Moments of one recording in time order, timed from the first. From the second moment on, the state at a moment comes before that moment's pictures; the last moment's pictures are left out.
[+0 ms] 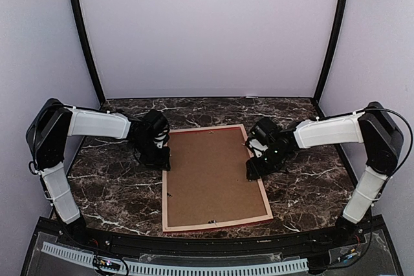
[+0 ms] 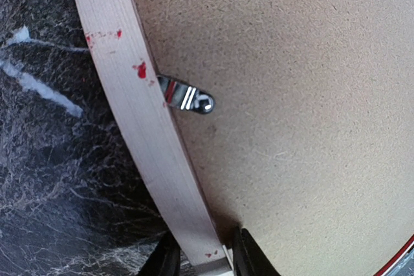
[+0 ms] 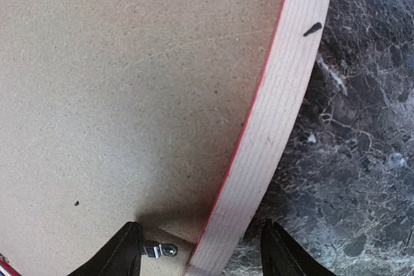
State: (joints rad) left arm -0.60 1.83 1.14 -0.61 0.13 -0.48; right arm 0.73 1.72 1.01 -0.54 -0.05 0.30
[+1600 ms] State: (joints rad) left arm -0.60 1.83 1.14 -0.60 0.13 -0.48; right arm 0.61 1.69 1.01 -0.62 -0.22 0.20
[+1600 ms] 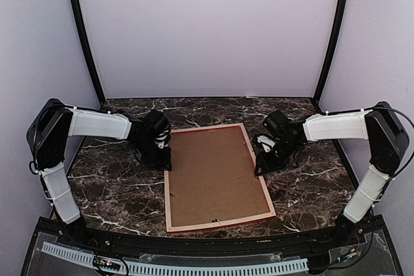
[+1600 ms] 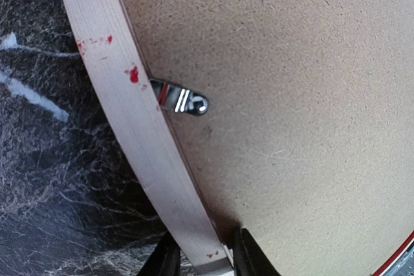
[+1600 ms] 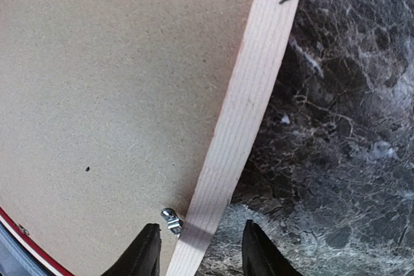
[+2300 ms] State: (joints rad) left arm -0.60 1.81 1.15 -0.60 0.11 -0.48; right arm 0.58 1.78 1.08 -0.60 -0.23 0.16
